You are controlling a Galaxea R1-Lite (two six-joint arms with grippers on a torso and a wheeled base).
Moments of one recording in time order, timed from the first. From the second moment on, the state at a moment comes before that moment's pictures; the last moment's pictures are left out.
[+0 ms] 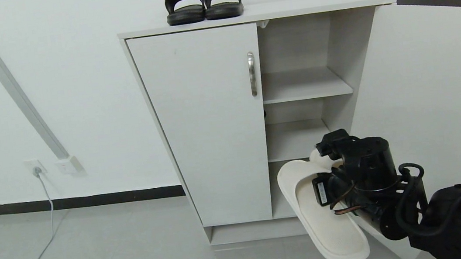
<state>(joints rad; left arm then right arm) -0.13 0.34 -0.35 0.09 0.44 -0.02 0.72 1.89 -0.74 -0.80 -0.53 0.09</state>
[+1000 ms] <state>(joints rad) 0.00 0.00 0.00 0.00 -0.05 0.06 0.73 2.06 -0.86 -0.93 -0.61 0.10</state>
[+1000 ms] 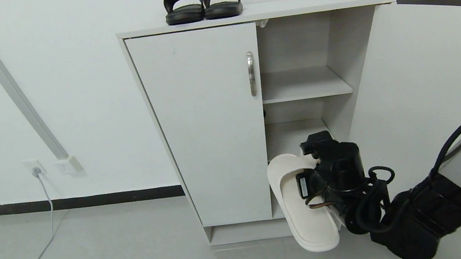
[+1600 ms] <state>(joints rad) 0.00 0.00 0.00 0.00 -0.05 0.06 0.74 2.13 -0.99 -0.93 -0.74 0.11</state>
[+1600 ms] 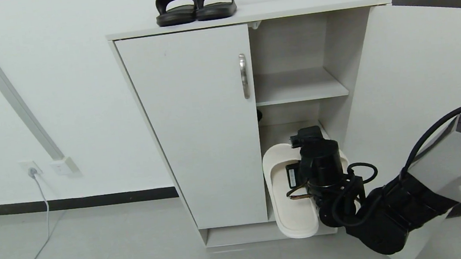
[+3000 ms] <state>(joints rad) 0.00 0.00 0.00 0.00 -0.05 0.05 0.75 2.28 -1.00 -1.04 -0.67 0.10</state>
